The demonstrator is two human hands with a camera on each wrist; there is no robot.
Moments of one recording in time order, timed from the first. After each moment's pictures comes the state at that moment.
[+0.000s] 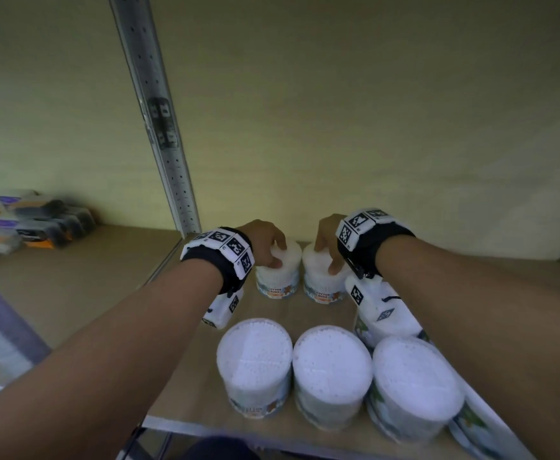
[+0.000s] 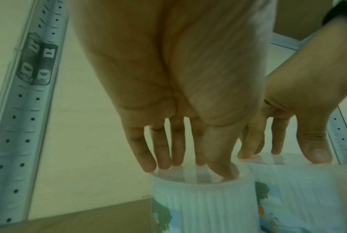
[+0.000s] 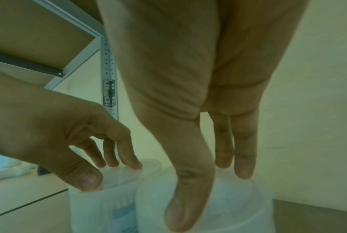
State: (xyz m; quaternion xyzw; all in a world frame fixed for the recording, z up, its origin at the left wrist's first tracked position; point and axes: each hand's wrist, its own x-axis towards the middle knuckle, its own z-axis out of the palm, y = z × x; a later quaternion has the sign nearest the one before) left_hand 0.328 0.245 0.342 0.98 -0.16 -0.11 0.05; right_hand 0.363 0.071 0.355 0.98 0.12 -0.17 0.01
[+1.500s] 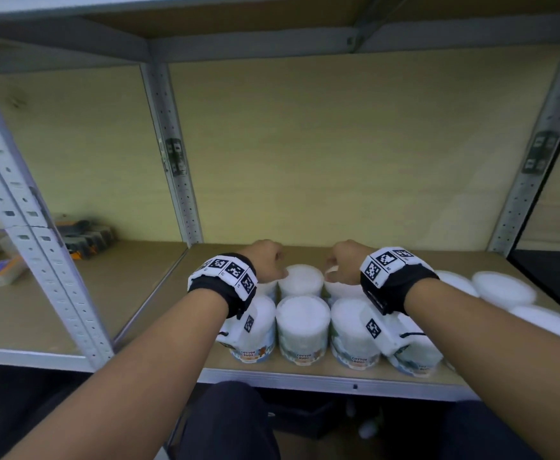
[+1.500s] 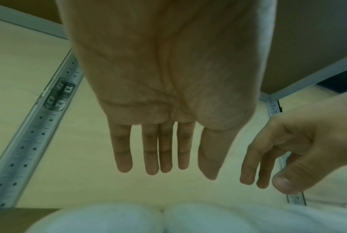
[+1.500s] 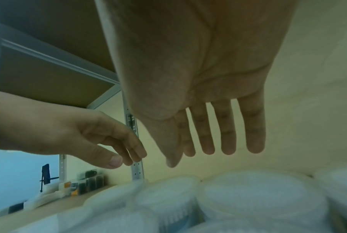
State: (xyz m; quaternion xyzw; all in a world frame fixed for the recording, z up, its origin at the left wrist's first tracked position) left_hand 0.206 0.209 0.366 0.98 -0.14 -0.05 0.10; right_hand 0.211 0.011 0.361 0.99 0.15 -0.07 -0.04
